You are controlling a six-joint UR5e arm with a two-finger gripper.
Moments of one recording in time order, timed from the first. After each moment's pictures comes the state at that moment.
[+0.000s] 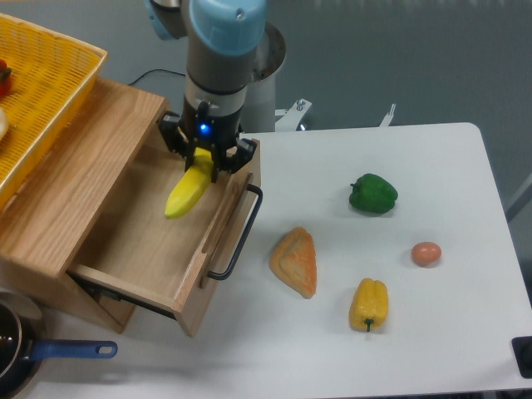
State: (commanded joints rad) arm 2.32 -1.73 -1.41 -1.56 1.35 0.54
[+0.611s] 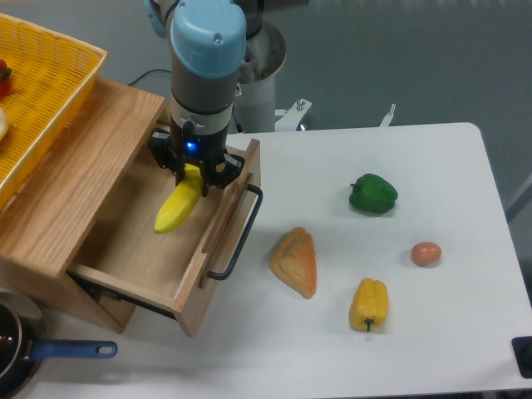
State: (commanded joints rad) arm 2.30 -1.75 -1.42 -1.56 1.37 0.54
